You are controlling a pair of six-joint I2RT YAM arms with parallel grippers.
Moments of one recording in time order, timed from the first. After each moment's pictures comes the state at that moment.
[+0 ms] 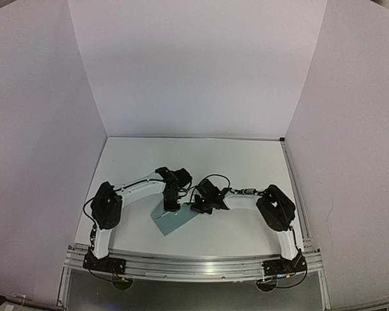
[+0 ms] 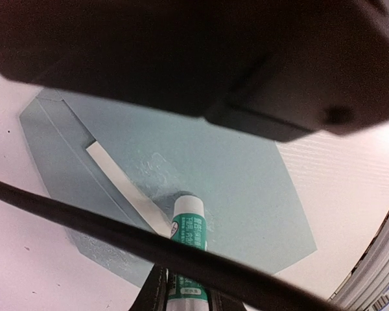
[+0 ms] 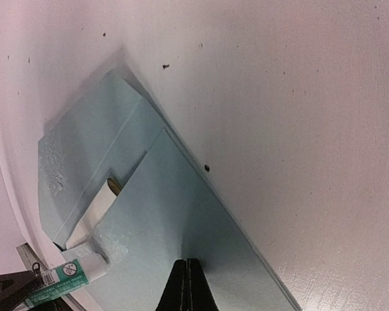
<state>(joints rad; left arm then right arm) -0.87 2.09 1.70 -1.13 0.03 0.63 0.85 2.14 1.37 -0.20 -0.20 1.05</state>
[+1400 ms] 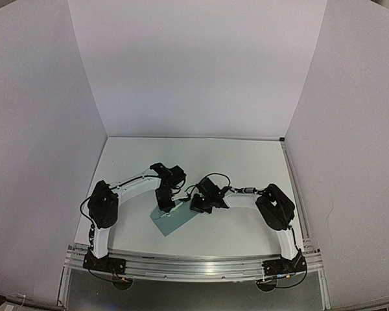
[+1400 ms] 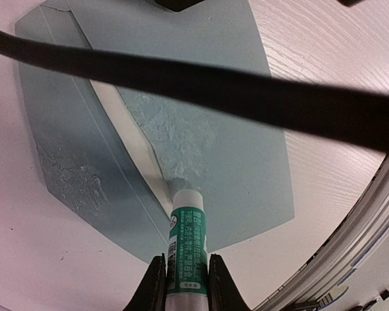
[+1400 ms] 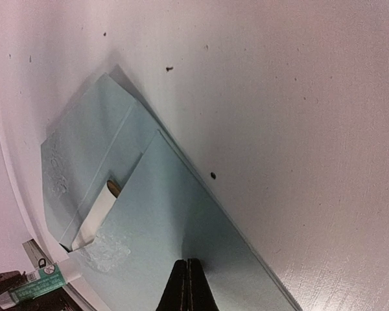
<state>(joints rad) -0.83 2.06 1.71 -1.26 0.08 0.46 0.84 2.16 1.39 -0.21 -0.25 1.05</state>
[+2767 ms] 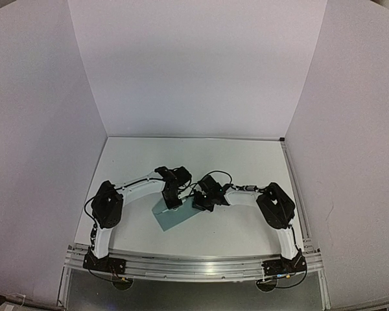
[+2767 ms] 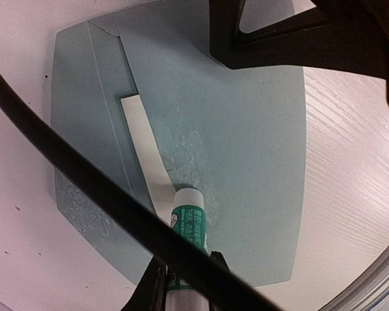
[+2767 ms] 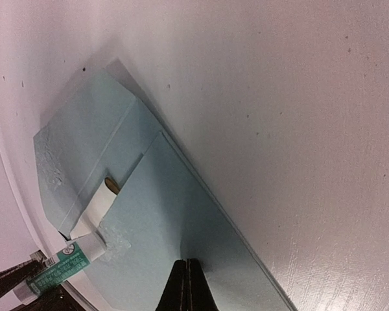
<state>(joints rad) -0.86 2.10 1.69 -1.05 -0.01 0.36 0.82 2.17 1.41 -0.25 -0.26 1.07</state>
